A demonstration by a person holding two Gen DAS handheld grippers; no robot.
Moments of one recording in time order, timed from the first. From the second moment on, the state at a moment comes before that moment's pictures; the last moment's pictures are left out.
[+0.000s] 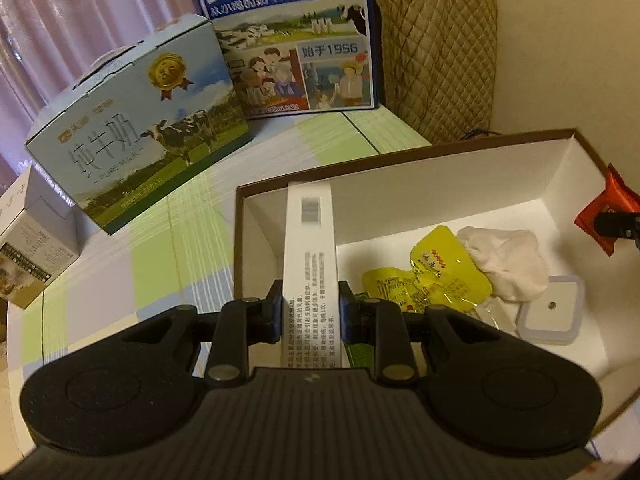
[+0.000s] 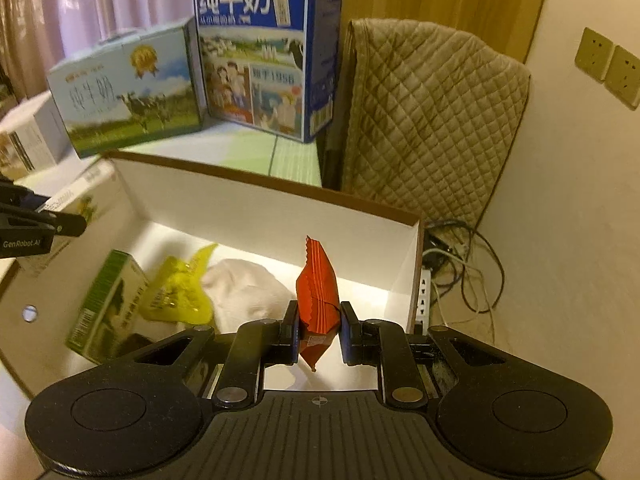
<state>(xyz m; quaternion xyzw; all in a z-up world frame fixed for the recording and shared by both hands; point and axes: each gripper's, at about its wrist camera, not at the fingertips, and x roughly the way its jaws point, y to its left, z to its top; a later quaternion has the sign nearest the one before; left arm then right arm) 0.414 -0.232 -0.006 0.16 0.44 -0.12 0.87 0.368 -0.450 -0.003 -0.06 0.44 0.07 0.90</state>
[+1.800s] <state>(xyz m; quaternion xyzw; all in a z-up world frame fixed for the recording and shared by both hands) 0.386 -0.225 0.029 0.15 0.39 -0.14 0.90 0.344 -0.455 0.013 -0.04 0.41 0.07 0.91</state>
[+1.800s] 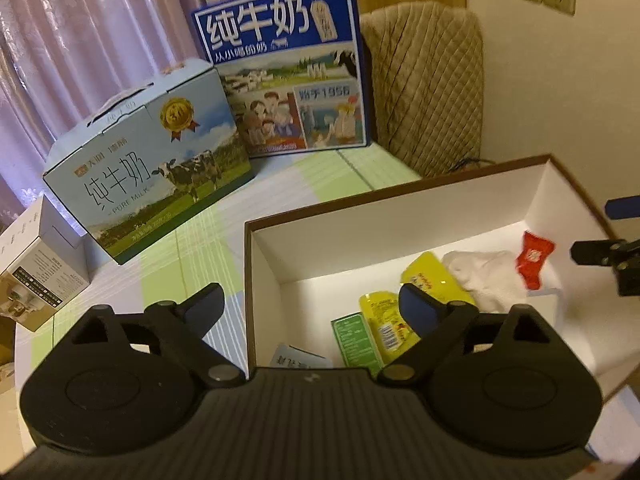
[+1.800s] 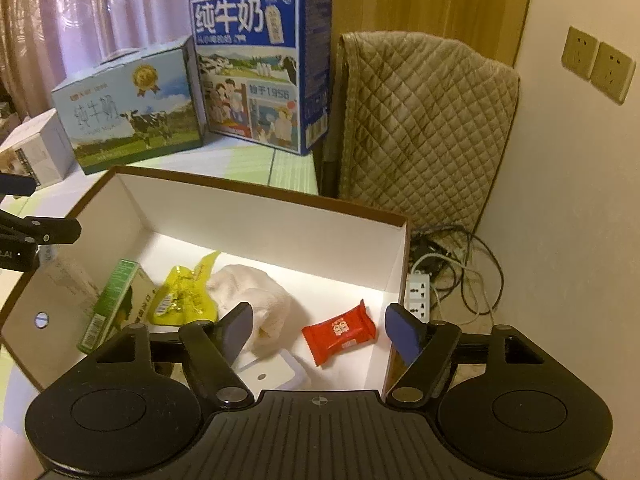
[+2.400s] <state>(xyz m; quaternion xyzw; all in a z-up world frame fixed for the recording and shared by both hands) 0.319 -0.158 0.076 0.12 0.37 -0.14 0.91 0.274 -0.444 0.061 -0.02 0.37 0.11 0.92</state>
